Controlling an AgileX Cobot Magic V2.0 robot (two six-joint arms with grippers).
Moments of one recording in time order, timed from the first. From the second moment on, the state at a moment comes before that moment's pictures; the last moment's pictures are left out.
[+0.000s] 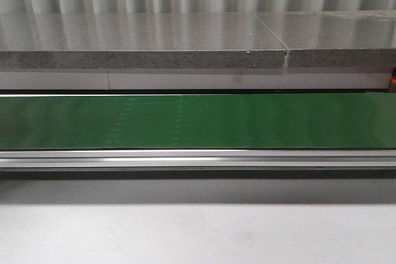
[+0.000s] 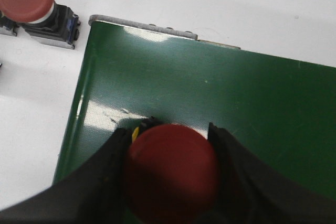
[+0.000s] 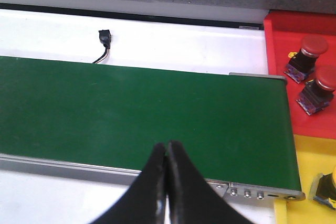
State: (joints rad) left arm 0.01 1.50 -1.02 0.01 0.61 -0.18; right arm -0.06 0.65 -0.68 0.23 0.65 -0.17
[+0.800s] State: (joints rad) left arm 0.02 1.30 -1.03 -0.02 0.58 -0.12; right arm -0.06 0.65 -0.68 0.23 0.65 -0.17
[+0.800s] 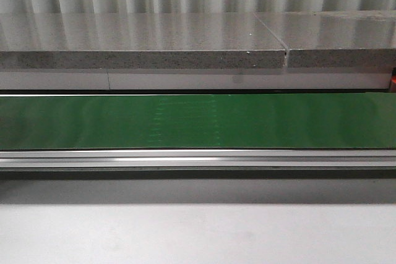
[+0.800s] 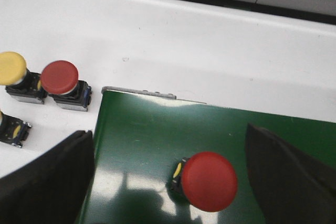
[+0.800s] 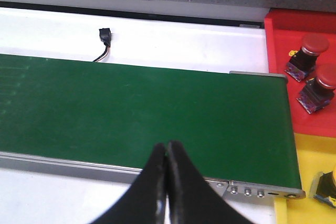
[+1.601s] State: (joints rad) left arm 0.42 1.60 -1.06 -0.02 0.55 -0.12; right arm -0.06 0.65 -0.68 0.23 0.65 -0.17
